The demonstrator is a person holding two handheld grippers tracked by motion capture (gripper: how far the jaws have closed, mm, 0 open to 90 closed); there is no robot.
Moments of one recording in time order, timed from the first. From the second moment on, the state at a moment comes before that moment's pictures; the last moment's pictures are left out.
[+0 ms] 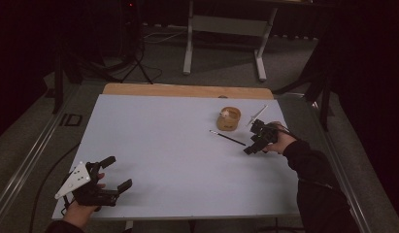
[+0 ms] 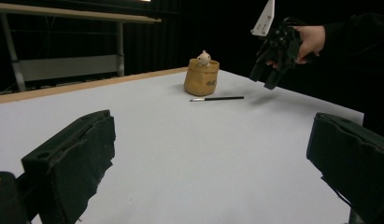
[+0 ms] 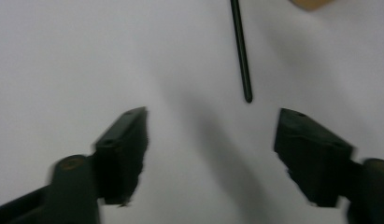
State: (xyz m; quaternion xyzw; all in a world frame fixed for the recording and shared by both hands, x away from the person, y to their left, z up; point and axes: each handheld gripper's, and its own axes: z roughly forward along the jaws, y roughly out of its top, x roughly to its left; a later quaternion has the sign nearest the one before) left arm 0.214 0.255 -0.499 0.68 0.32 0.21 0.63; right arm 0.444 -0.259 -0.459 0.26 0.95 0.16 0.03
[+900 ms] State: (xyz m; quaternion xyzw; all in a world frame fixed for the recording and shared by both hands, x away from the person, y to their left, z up) left arm 0.212 0.255 -0.499 0.68 0.32 0.22 0.62; right arm 0.472 -0.222 -0.460 0.20 0.97 0.13 0.04
